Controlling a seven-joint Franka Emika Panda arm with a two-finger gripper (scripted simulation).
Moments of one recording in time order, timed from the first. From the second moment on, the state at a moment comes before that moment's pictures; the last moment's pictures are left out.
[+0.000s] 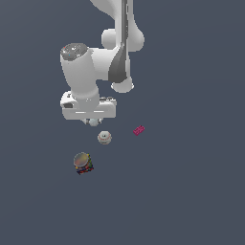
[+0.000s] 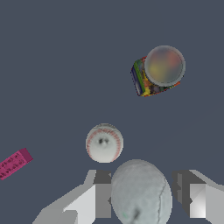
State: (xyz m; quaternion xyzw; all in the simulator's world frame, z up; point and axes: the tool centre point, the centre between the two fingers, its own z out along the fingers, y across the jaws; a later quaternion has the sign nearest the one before) arm -0.034 -0.126 0.187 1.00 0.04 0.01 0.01
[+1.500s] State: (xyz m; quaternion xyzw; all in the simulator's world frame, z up) arm 0.009 -0.022 0.407 1.00 0.04 0.00 0.00
